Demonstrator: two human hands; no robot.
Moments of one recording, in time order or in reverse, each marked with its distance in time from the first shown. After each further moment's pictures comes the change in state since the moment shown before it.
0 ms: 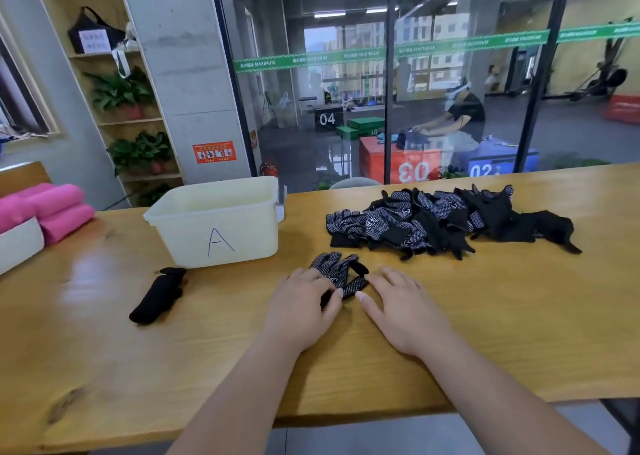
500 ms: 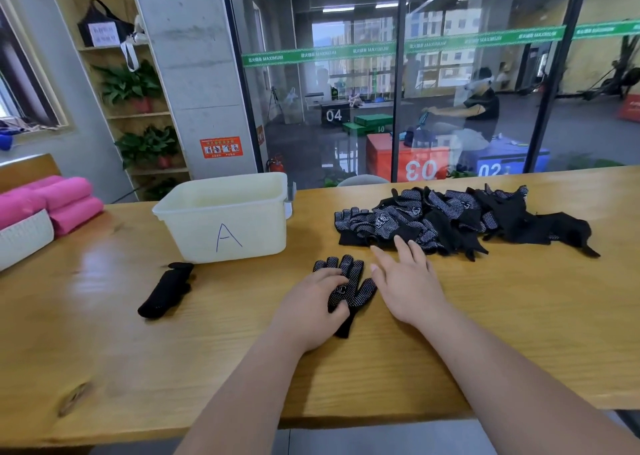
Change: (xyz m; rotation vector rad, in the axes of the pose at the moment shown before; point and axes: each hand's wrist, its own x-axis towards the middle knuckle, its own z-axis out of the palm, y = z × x) left_hand 0.000 -0.005 -0.005 -0.195 -0.200 -0.050; right_hand 0.041 -0.006 -0.009 0.006 0.053 0.088
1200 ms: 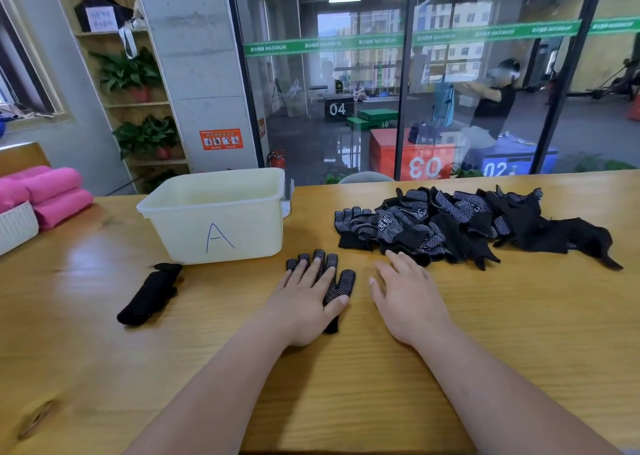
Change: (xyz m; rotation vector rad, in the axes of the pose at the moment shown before) left_hand 0.034 -0.021 0.000 0.319 -0.341 -0.145; right_hand 0.008 0.003 0.018 -0.055 0.050 -0.049
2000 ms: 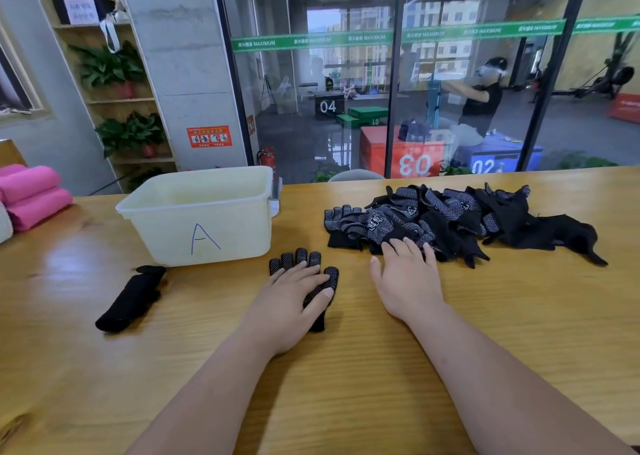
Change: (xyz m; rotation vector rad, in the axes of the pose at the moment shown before) left_hand -0.014 -0.005 -0.001 -0.268 0.233 0.111; right_hand 0.035 0.019 0.006 -0.107 0.028 0.153
